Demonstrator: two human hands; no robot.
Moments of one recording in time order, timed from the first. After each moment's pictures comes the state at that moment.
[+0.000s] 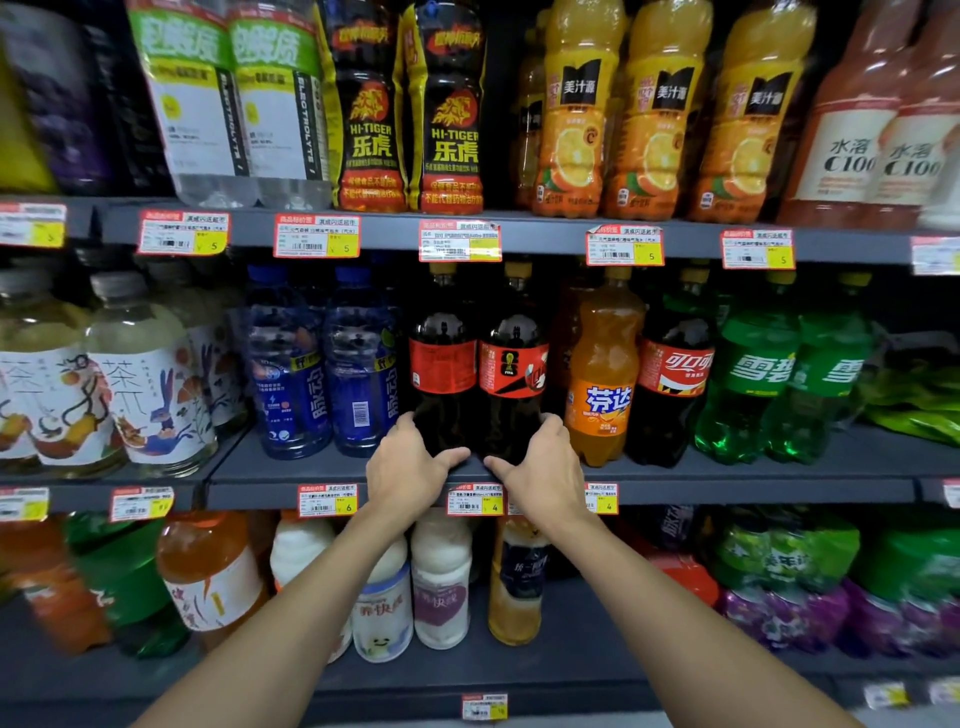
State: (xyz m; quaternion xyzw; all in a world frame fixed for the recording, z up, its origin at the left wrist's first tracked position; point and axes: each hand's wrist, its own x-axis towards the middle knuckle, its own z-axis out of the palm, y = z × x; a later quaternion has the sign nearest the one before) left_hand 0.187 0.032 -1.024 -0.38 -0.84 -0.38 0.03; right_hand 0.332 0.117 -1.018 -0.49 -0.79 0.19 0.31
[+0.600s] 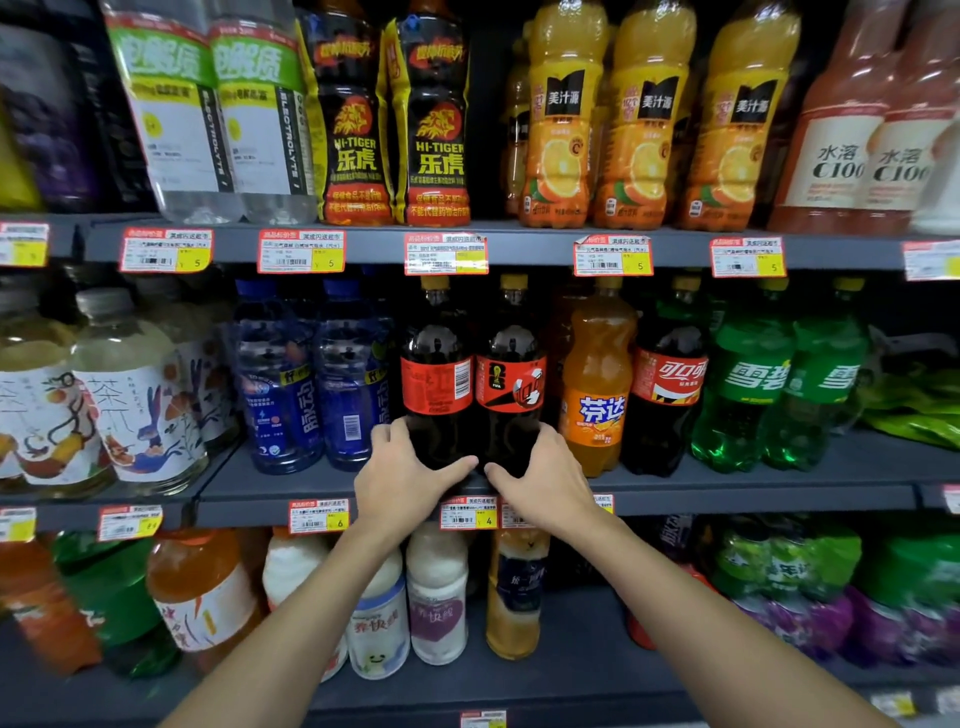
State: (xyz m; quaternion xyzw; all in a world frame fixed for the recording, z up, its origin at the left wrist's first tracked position) left_hand 0.190 0.029 -1.023 -0.39 -0.83 -0.40 0.03; right_hand 0.345 0.136 -1.018 -0.43 -0.82 0.24 0.29
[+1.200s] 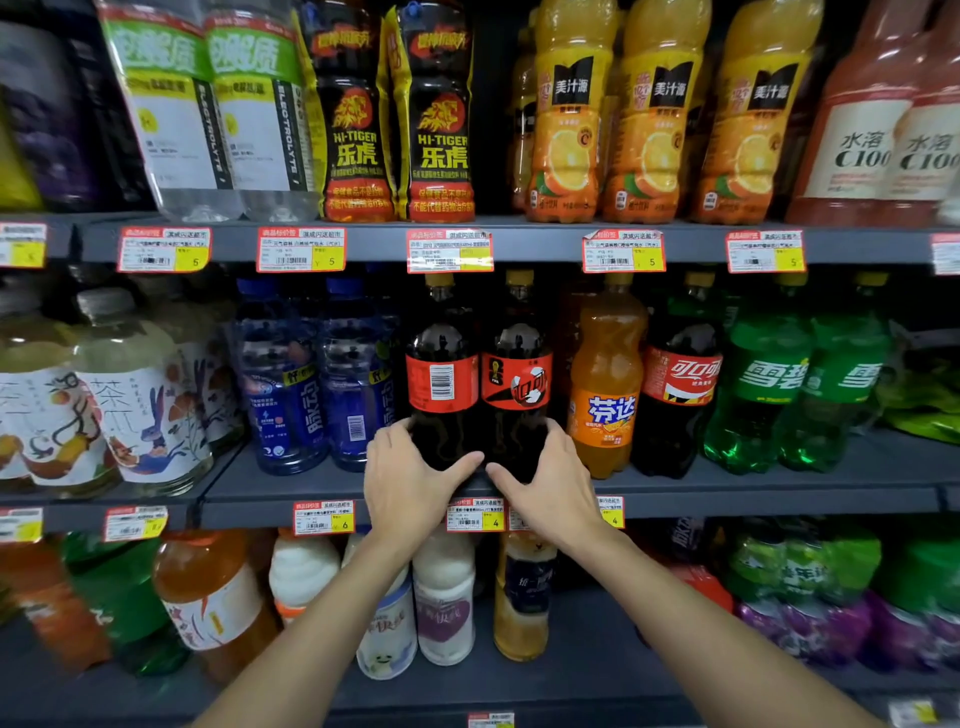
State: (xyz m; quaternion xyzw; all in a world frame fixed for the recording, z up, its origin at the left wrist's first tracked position) left_hand 0.200 0.032 -1.028 -0.35 -0.81 -0.46 0.08; right_hand 0.345 0.135 -1.031 -0.39 -0.81 0.25 0.34
